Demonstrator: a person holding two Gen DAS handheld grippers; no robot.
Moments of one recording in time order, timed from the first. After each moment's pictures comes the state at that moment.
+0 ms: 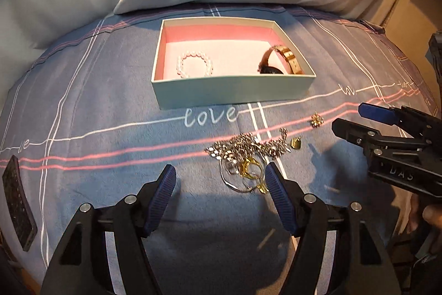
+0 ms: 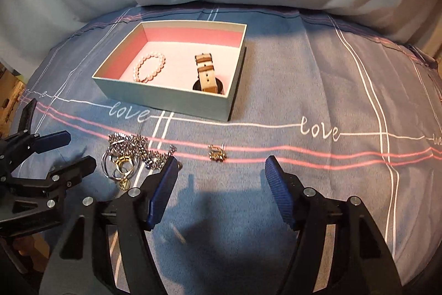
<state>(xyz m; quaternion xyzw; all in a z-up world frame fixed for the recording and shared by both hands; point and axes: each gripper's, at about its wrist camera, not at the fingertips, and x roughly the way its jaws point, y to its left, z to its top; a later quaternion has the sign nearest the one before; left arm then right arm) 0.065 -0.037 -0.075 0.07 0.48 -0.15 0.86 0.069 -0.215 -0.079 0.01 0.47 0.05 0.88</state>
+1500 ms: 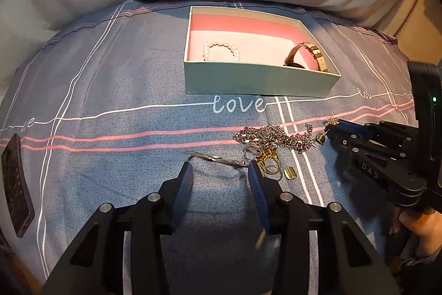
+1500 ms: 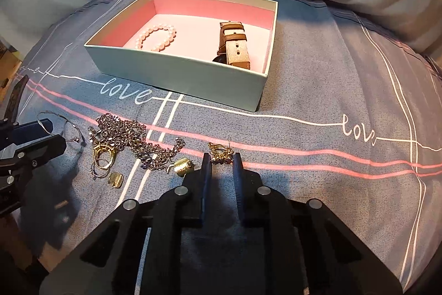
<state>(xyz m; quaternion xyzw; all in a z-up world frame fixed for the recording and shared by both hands) 0.072 -0.004 -0.080 0.03 0.48 -0.11 0.87 0.089 -0.186 -0.118 -0.02 0.48 0.07 0.87</state>
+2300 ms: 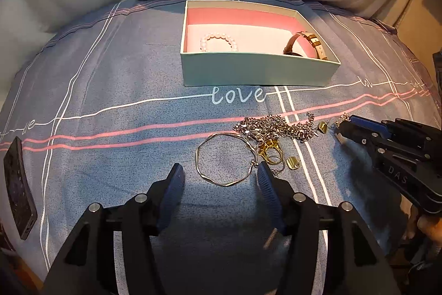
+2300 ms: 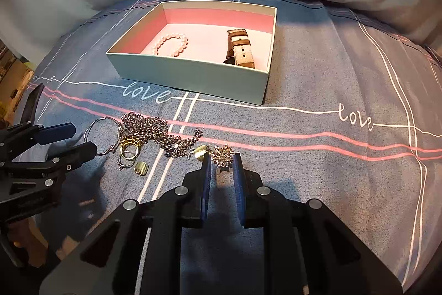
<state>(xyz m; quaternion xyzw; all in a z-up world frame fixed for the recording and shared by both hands) 0.069 -0.008 -0.085 0.05 0.49 -0.12 0.86 0.069 -0.191 -0.104 0.01 0.47 0.09 0.88</state>
